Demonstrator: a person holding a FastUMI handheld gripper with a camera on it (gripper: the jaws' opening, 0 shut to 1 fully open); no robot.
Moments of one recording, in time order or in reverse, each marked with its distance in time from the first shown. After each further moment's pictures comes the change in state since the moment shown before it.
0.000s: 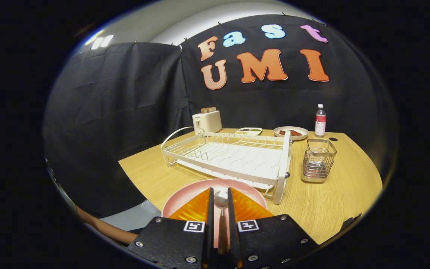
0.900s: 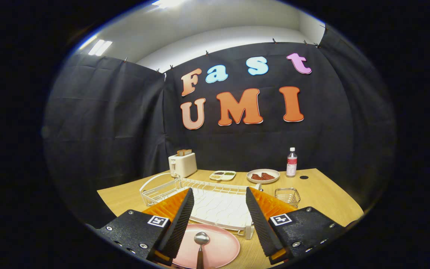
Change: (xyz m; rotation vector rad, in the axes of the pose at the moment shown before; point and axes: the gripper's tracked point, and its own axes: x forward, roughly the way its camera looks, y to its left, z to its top) arm -0.027 -0.032 0.131 -0.043 -0.320 -0.231
